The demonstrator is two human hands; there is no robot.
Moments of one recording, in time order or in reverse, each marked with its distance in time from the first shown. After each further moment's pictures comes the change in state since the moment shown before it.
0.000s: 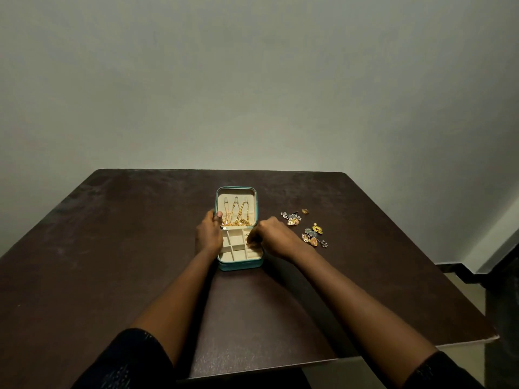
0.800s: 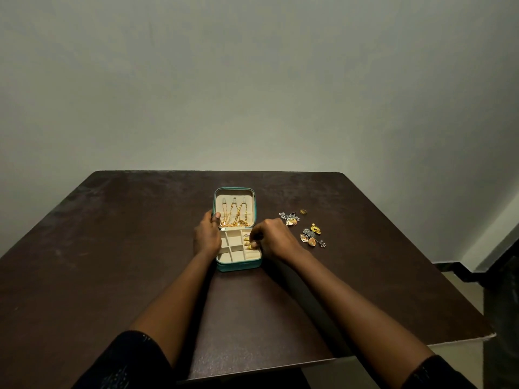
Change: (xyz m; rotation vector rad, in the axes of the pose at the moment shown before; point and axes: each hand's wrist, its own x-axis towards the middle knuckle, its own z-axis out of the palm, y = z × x) left_hand 0.000 -0.002 0.001 0.017 -0.002 0.012; right_hand -0.003 0.005 0.009 0.094 0.139 0.124
